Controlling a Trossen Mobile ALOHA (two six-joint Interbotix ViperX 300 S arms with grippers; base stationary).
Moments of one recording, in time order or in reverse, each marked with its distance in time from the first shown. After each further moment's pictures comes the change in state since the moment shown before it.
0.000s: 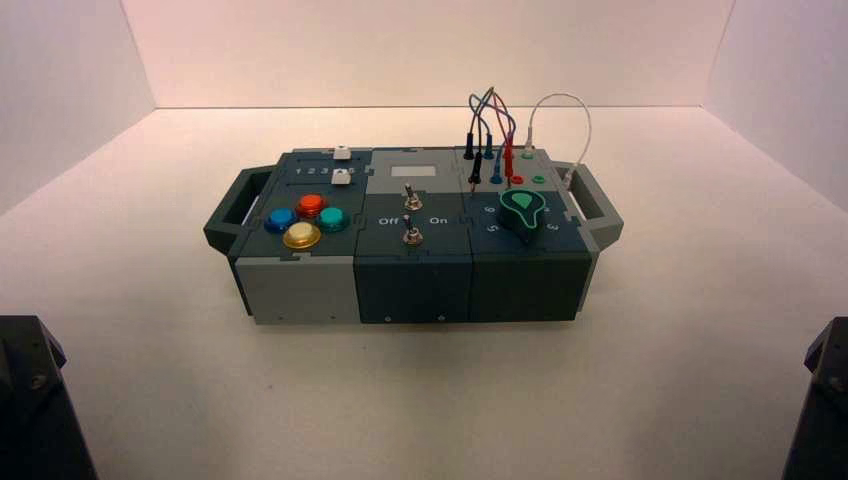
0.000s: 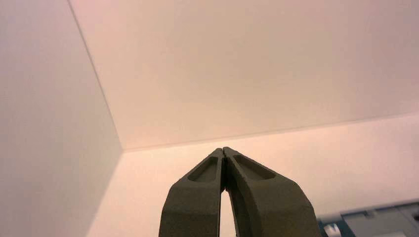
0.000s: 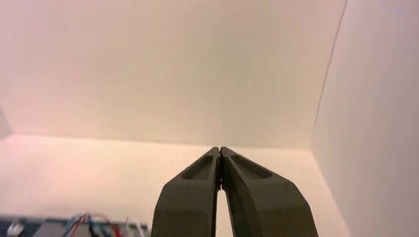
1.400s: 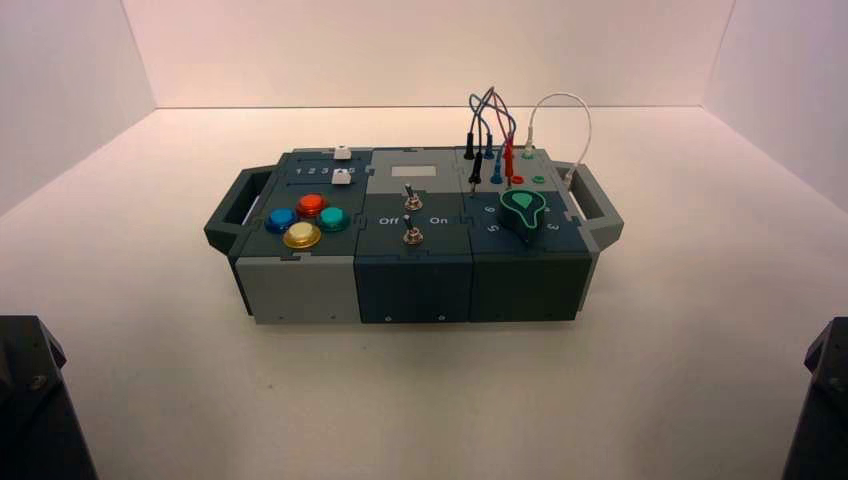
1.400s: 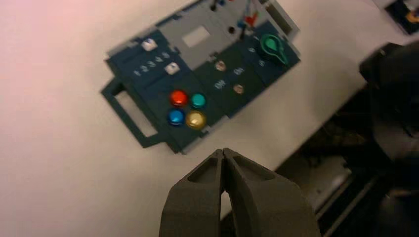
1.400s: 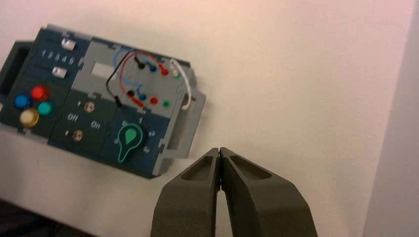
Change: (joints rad) left arm -0.250 0.106 -0.396 -0.141 1.193 -0.006; right arm 0.054 0.333 -0.436 0.023 0.988 -0.089
